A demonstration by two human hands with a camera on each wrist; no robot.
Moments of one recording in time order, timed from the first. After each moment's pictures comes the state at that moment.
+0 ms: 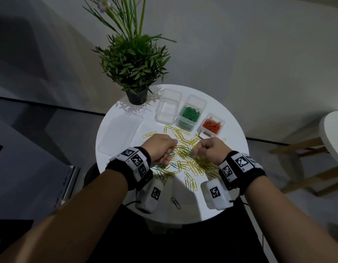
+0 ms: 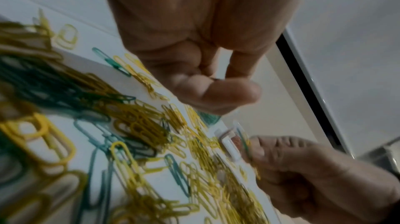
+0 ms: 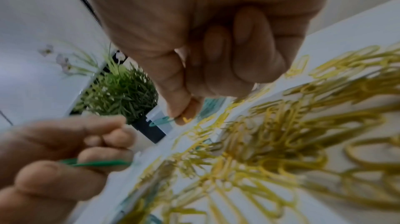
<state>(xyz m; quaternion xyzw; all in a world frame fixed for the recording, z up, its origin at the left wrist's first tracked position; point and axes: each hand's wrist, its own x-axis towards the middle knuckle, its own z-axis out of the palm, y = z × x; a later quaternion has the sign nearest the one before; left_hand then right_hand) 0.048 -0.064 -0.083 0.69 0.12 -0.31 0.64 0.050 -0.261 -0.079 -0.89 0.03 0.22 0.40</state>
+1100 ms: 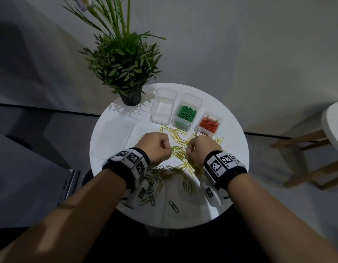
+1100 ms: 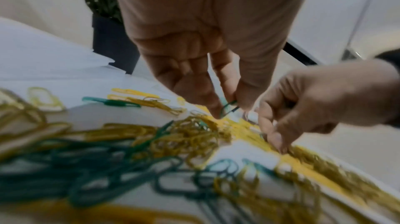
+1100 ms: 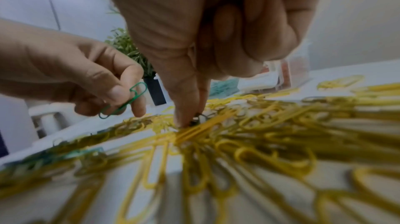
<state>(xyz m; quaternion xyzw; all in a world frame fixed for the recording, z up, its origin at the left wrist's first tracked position) 0.060 -0.059 -0.090 0.90 -0.05 -0.19 0.39 0.061 -0.241 -0.087 -0.97 -0.01 0.20 0.16</state>
